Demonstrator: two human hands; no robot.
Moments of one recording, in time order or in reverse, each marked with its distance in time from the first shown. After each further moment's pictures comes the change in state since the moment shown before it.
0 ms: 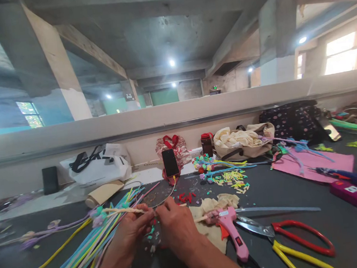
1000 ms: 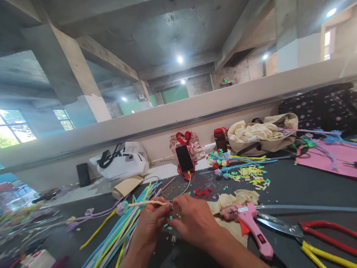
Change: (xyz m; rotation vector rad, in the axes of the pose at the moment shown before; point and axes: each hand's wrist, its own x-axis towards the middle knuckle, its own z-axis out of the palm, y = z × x) left_hand 0.001 -0.003 -0.006 0.002 0.001 0.048; right_hand 0.000 0.003 -0.010 0.355 -0.050 0.046
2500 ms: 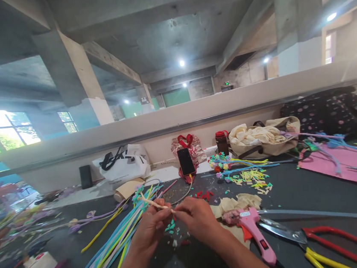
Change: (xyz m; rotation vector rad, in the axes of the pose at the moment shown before) left_hand 0.001 0.002 -0.004 -0.243 -0.110 -0.014; right_hand 0.006 0.010 0.003 0.386 -0.037 0.079
